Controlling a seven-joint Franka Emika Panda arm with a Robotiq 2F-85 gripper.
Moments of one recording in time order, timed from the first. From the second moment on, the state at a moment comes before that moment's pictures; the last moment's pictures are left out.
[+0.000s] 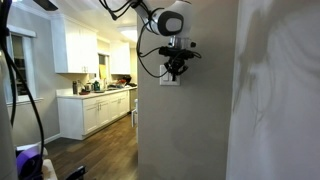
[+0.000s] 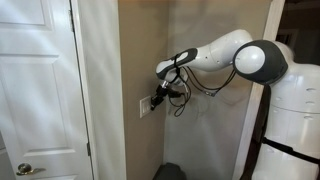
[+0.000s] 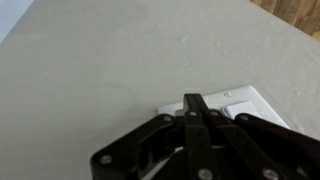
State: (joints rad) arm -0.01 0.09 0.00 -1.95 0.47 2.27 -0.62
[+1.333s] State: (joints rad) arm -0.02 0.08 0.01 -1.98 0.62 2.30 -0.64
